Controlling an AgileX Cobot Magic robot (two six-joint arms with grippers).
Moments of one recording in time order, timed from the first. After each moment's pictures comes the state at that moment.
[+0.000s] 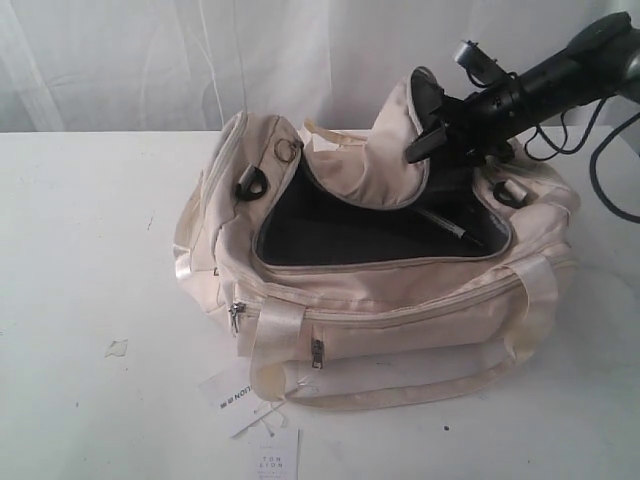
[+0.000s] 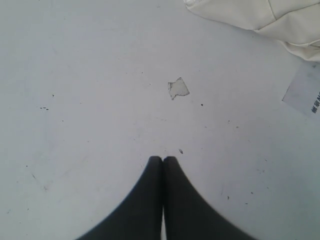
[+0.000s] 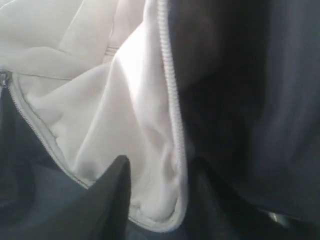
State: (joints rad) left arm 0.12 0.82 -0.34 -0.55 0.49 0.73; right arm -0.01 2.39 -2.08 0.86 1.21 -0.55
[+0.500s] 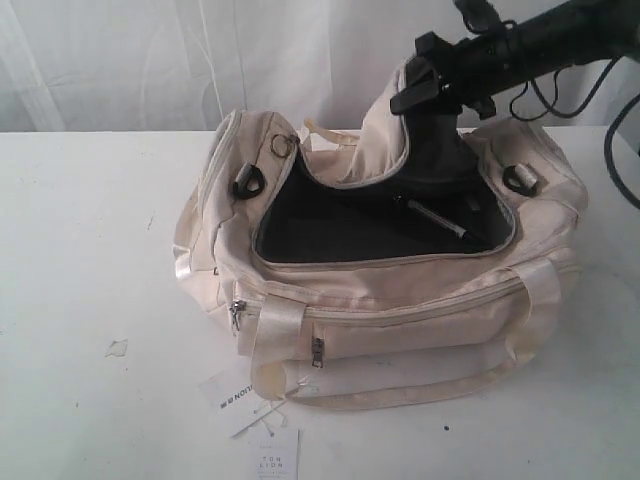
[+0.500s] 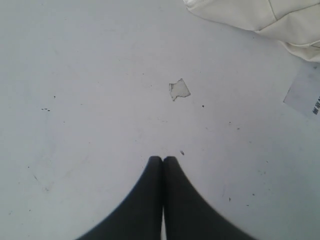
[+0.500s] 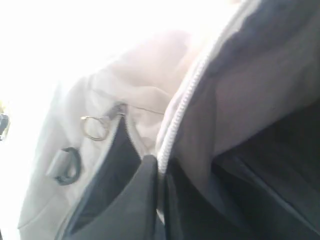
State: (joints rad) left arm 0.12 0.82 -0.34 -0.55 0.48 0.73; right arm 0.01 2.27 -2.07 1.02 1.21 -0.57
